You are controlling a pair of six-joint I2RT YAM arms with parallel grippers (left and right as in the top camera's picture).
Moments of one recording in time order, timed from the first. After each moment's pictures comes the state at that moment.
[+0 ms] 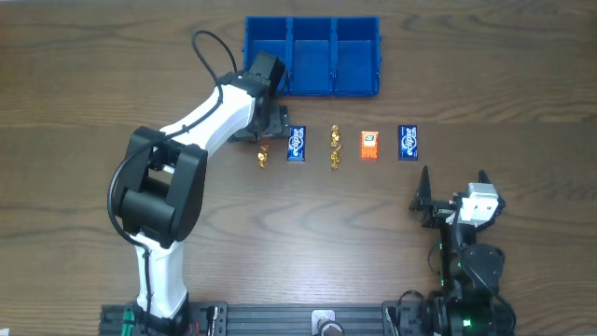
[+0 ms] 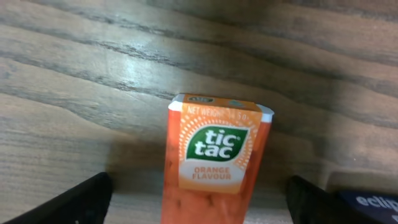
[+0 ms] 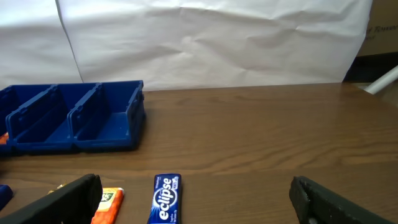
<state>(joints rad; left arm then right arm) -0.41 2.12 1.48 -0.75 -0.06 -0.51 0.02 0.01 0.01 -0.06 0.11 0.03</state>
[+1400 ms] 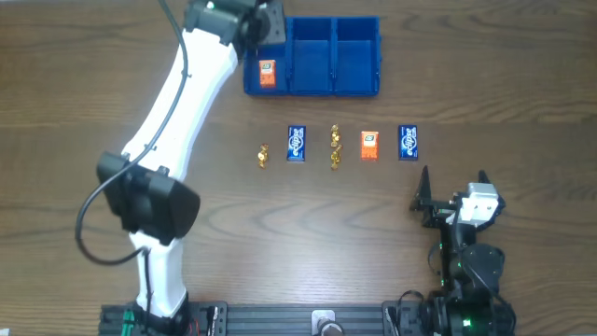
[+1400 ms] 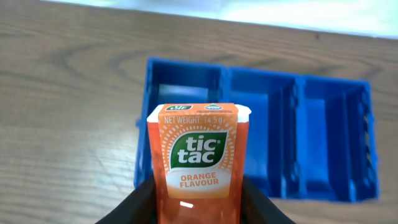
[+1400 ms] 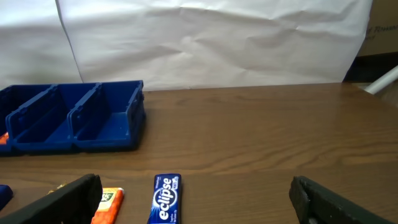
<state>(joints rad) -0.39 2.15 2.23 -1.00 -0.14 -0.41 0.02 0.01 0.01 -0.06 0.11 0.03</state>
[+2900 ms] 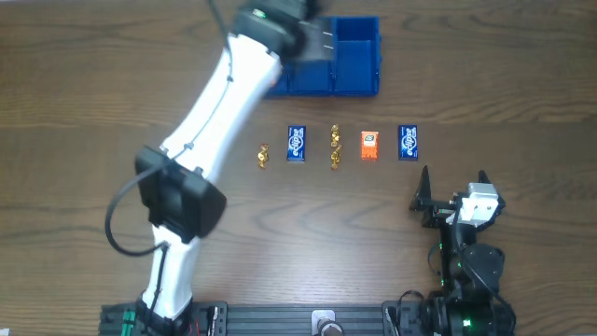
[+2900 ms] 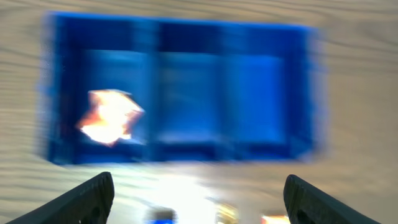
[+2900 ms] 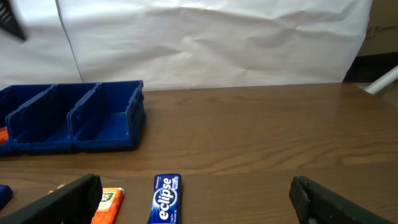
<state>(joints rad) -0.57 2.22 2.30 -1.06 -0.16 -0.52 0.02 0.01 0.01 -0.06 0.11 0.03</state>
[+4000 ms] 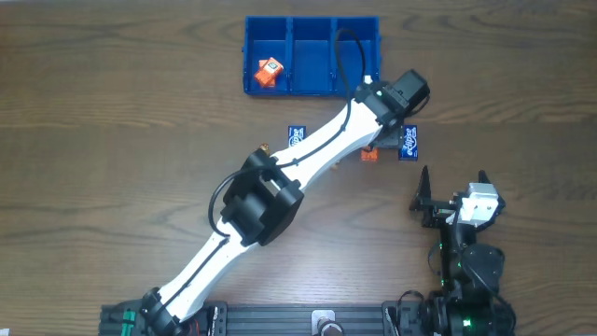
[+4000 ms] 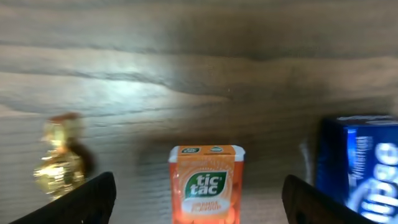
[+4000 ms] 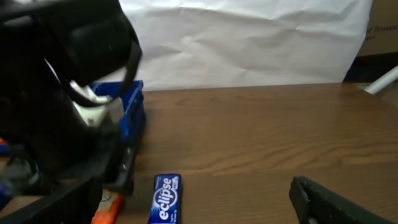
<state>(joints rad) -0.87 2.56 2.31 -1.08 -0.13 -0.77 0.02 0.01 0.01 -0.06 0.11 0.03</state>
